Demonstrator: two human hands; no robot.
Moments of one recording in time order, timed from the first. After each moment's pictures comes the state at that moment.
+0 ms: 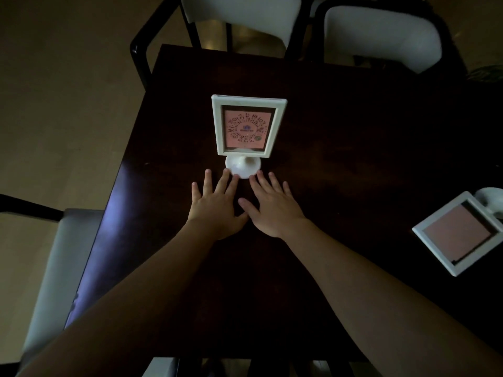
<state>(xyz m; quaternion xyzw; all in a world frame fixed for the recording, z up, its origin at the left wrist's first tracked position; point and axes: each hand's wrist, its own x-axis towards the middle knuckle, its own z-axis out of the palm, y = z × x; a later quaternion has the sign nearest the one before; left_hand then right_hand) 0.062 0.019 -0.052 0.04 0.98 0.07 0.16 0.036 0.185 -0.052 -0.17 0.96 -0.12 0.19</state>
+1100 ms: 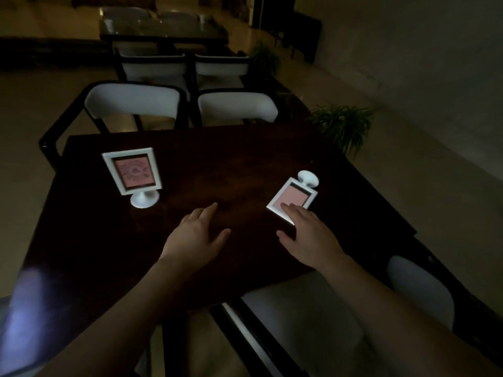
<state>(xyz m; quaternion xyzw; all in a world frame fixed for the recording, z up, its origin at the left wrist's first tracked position) 0.238 0.192 0.121 0.17 0.95 0.26 0.03 0.297 0.462 0.124 0.02 0.98 -0.17 -0.05</state>
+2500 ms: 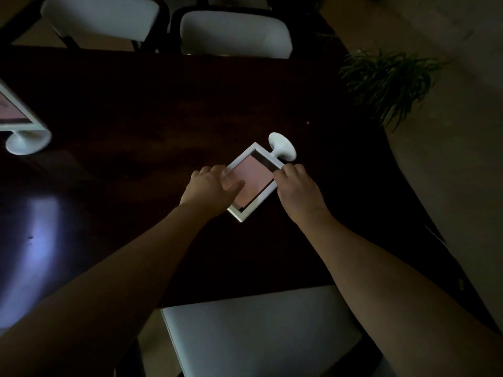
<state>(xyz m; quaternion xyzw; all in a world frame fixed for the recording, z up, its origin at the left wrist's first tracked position) 0.099 0.485 -0.040 -0.01 0.96 0.27 0.10 0.121 0.696 -0.044 -0.14 0.99 -0.01 -0.10</state>
